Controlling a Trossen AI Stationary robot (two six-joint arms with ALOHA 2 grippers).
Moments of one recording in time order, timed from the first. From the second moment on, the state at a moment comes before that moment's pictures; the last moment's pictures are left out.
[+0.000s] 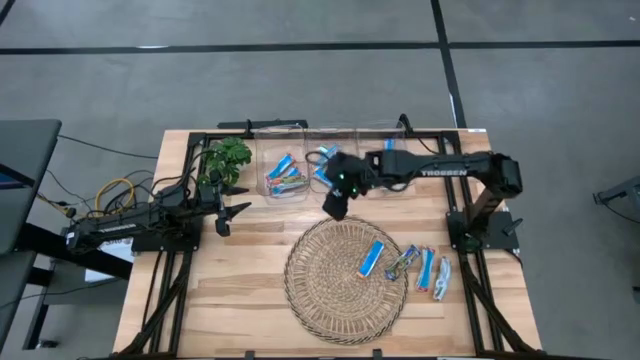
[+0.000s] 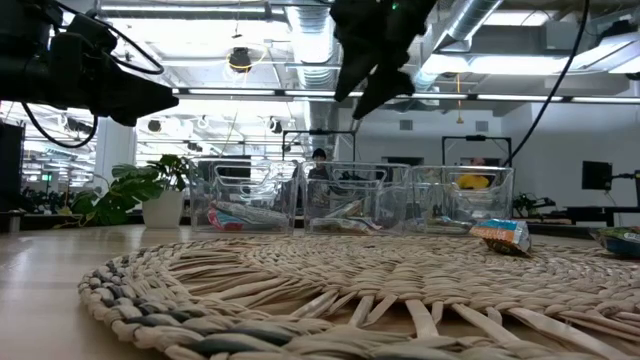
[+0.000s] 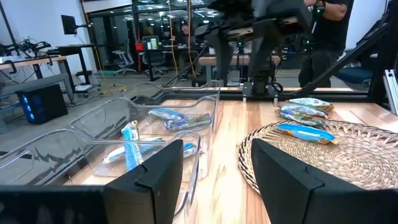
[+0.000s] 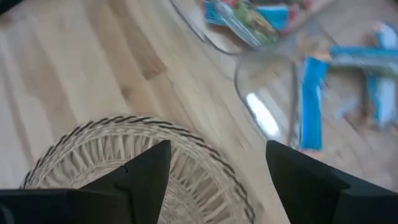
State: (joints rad) left arm 0.21 0.02 0.01 0.03 -0.01 0.06; right arm -0.08 1.71 1.49 -0.77 0.05 0.39
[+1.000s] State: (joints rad) left arm 0.21 0.02 0.01 0.03 -0.01 0.06; right arm 0.41 1.72 1.23 -1.02 0.24 1.81
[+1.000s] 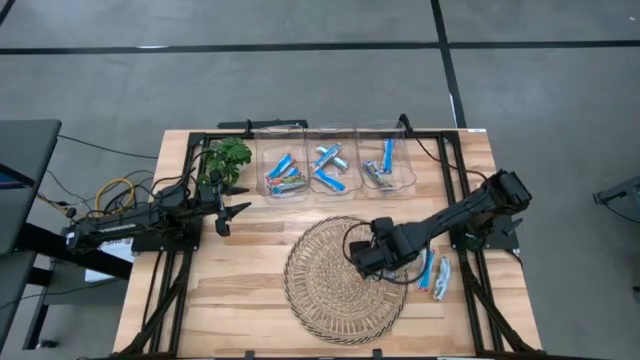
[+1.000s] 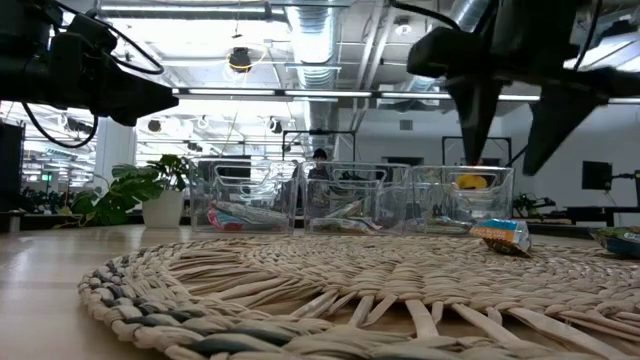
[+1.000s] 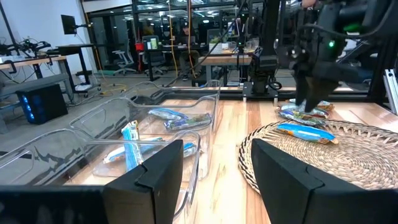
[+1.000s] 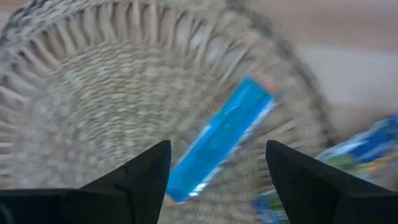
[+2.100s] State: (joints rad) left arm 0.21 0.02 0.01 0.03 -0.01 0.06; right arm 0.41 1.72 1.15 -0.75 0.07 0.91
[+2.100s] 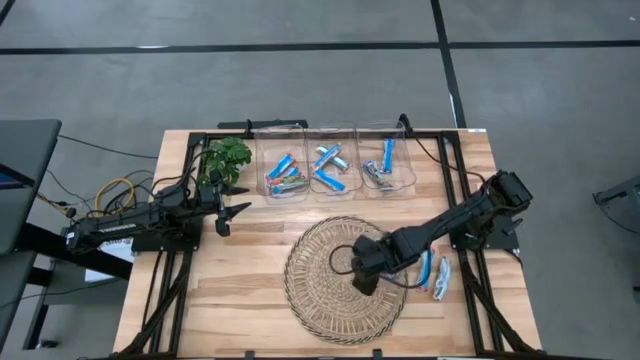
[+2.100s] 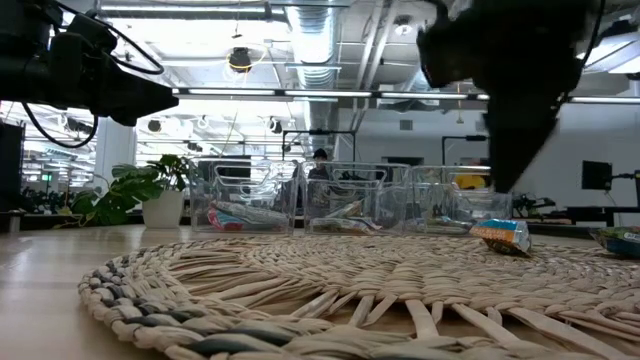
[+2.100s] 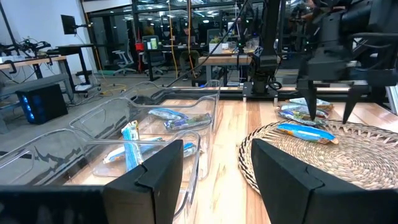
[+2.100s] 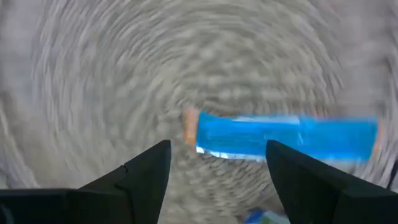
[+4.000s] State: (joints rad) left arm 0.21 0.02 0.01 0.03 -0.01 0.06; right arm 0.34 1.67 1.02 -0.44 0.11 -0.20
